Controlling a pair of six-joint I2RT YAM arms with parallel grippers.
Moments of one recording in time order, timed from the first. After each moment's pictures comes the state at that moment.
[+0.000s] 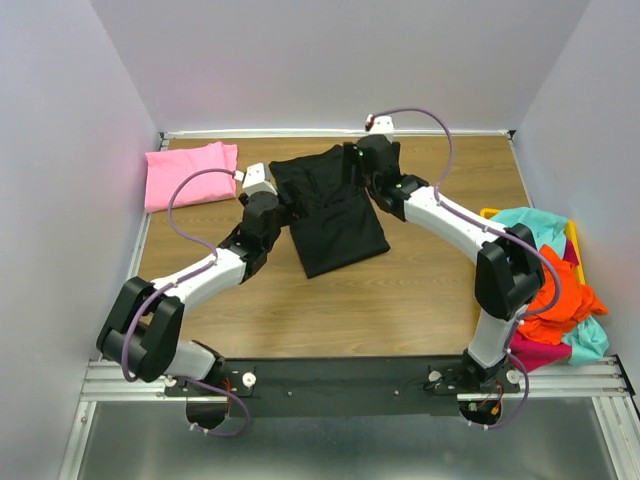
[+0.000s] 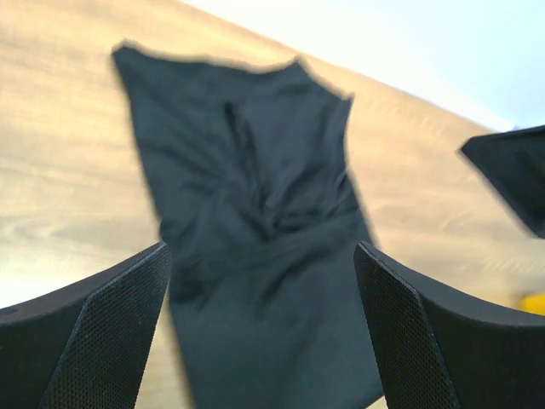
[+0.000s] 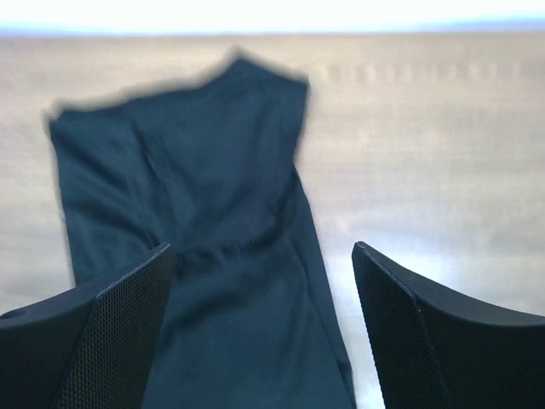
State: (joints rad) left arm -0.52 1.39 0.76 0.37 -0.34 -0.60; right arm 0.61 1.84 1.51 -0.12 0.48 0.27
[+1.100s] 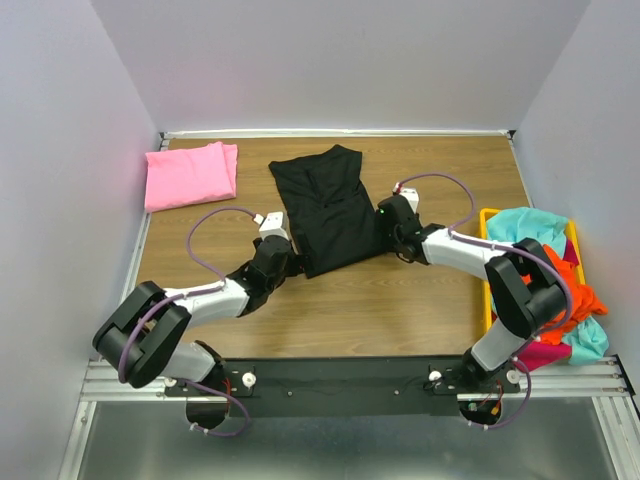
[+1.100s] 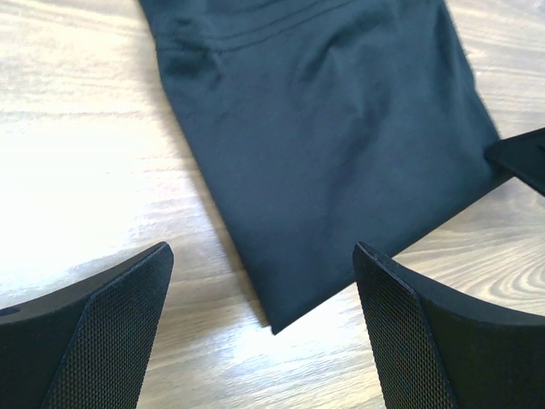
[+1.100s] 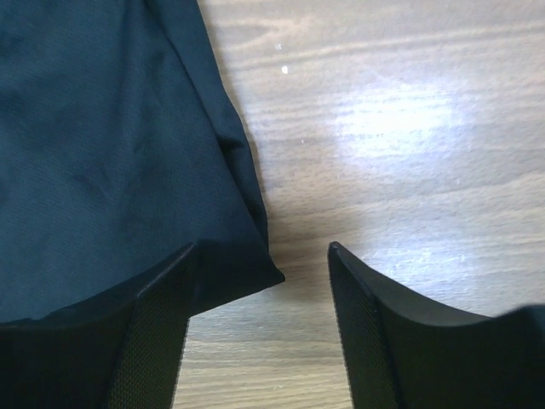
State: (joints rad) left arm -0.67 1.36 0.46 0.38 -0.27 -0.63; right arm 0.55 1.65 0.90 -0.12 0.34 0.51
